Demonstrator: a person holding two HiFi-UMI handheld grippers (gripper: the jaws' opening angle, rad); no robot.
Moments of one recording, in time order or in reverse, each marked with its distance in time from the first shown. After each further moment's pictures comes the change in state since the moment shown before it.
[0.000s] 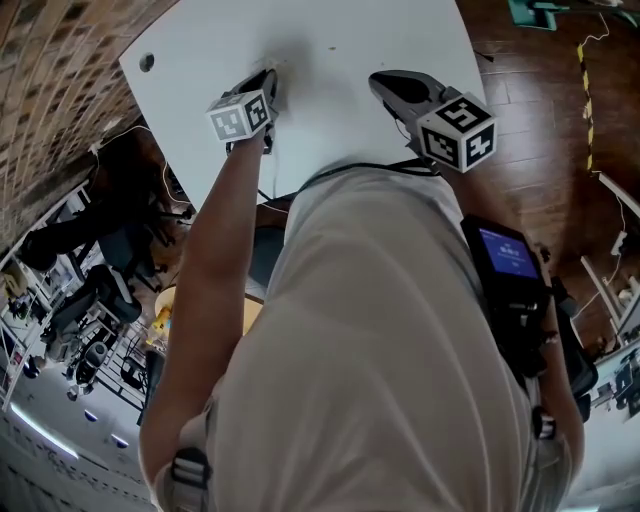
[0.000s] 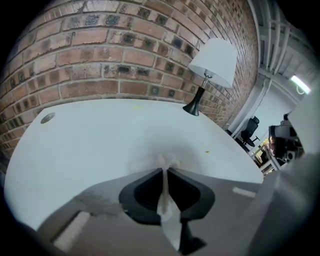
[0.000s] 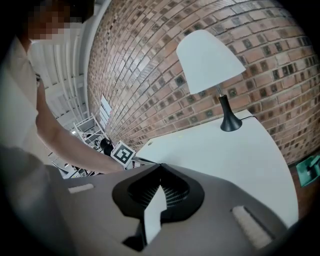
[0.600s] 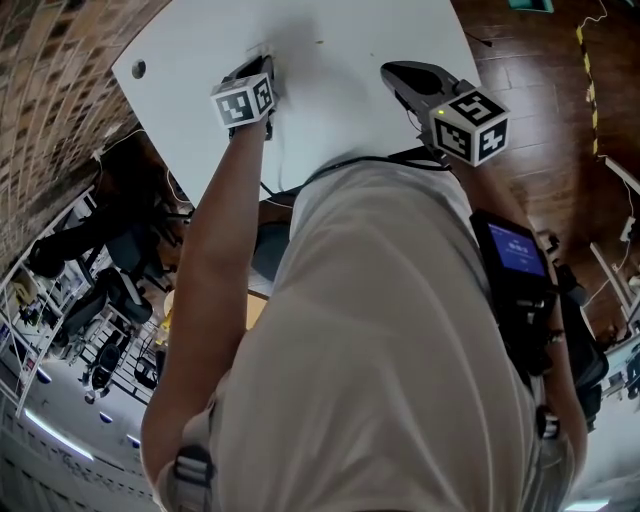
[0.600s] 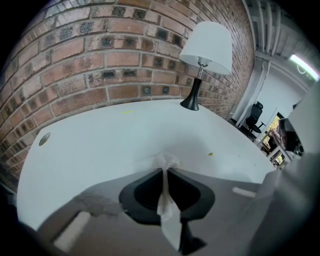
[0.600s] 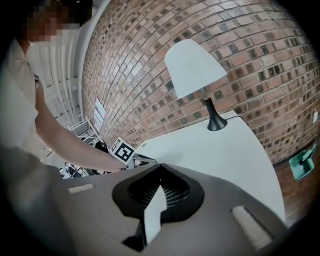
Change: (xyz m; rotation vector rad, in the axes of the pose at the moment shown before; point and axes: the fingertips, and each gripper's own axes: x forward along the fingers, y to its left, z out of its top) left arm 0.016 -0.017 0.023 0.126 0.030 0.095; right arm -0.033 -0.025 -0.005 0.035 -0.033 -0.060
